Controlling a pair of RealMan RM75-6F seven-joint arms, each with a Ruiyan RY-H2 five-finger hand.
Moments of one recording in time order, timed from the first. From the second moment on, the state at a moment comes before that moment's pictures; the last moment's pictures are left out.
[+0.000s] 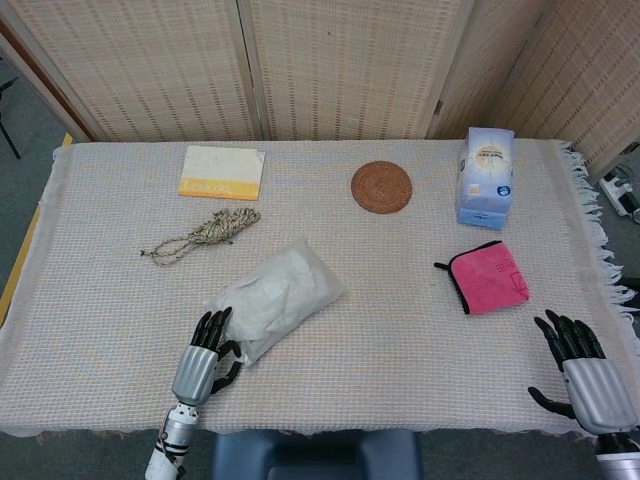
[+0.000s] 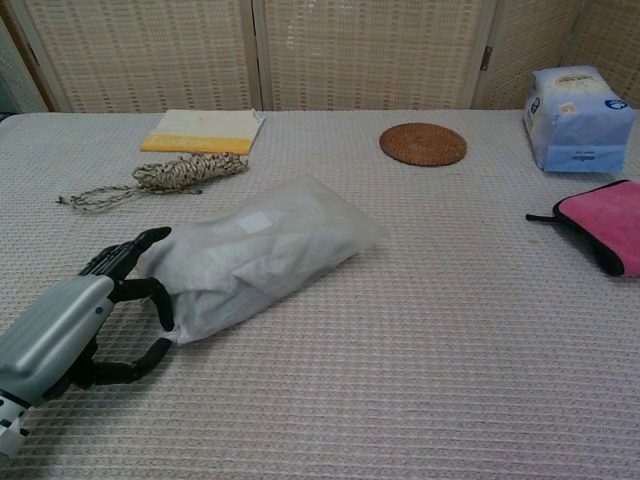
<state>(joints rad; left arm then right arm) -0.25 -2.11 0.02 -0.72 1.66 1.56 -0.16 -0.01 -1.06 -0.05 -1.70 -1.59 1.49 -0.07</state>
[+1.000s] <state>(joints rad) -0.21 -2.00 0.10 -0.89 1.73 1.64 -0.10 0.03 -1.14 -0.04 -1.66 -1.63 1.45 -0.08</state>
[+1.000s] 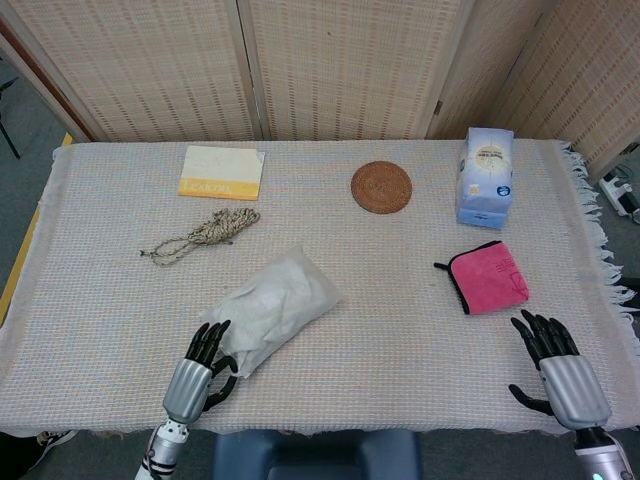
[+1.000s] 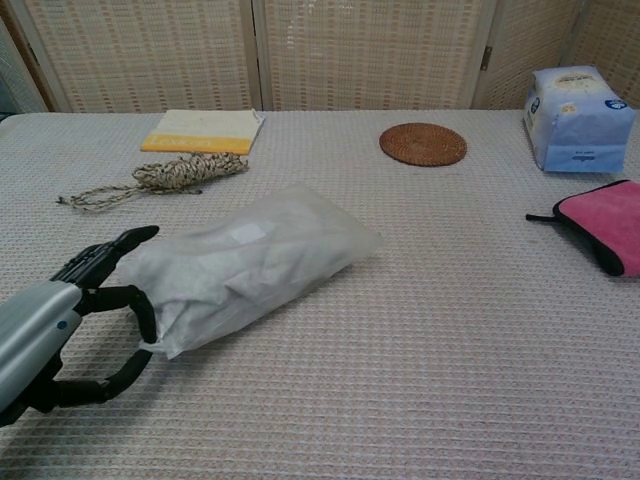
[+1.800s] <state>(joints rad) -0.23 -2.00 0.08 -0.91 1.73 1.61 -0.08 0.43 -1.80 0.23 -1.20 -1.41 1.12 -0.05</state>
